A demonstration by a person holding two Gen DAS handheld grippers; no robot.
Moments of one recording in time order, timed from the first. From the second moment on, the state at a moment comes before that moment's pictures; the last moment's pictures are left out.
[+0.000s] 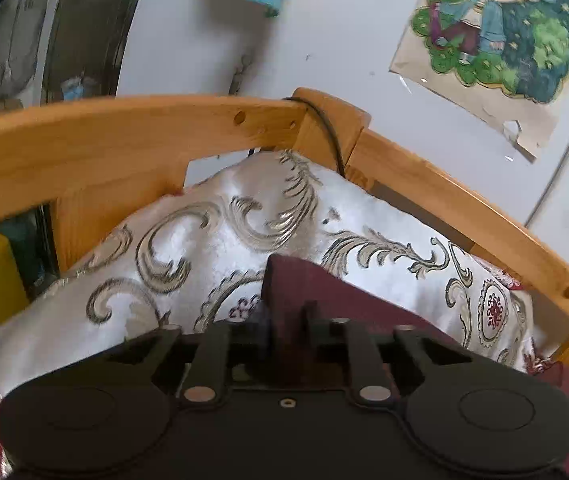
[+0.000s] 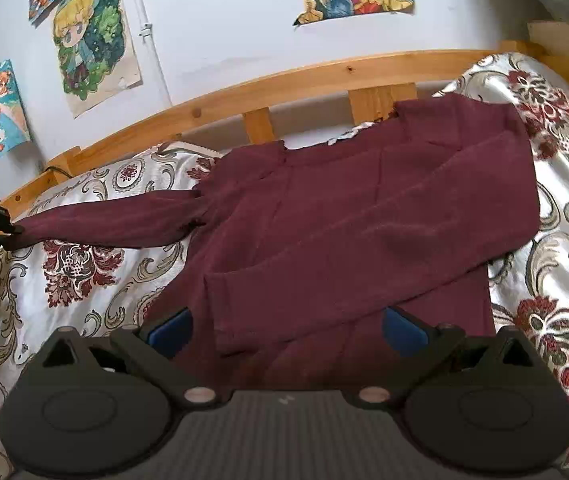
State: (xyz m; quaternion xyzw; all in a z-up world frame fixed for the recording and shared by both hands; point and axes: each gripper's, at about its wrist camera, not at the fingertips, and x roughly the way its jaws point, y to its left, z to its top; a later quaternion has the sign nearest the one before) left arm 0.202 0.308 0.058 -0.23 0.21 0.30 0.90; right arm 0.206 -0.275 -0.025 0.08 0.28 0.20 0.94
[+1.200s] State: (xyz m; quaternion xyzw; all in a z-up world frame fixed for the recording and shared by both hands) left arm 0.226 -0.127 0.040 -0.03 0.22 -0.30 0.93; right arm 0.158 -0.393 -0.046 0.13 0.28 0.09 0.95
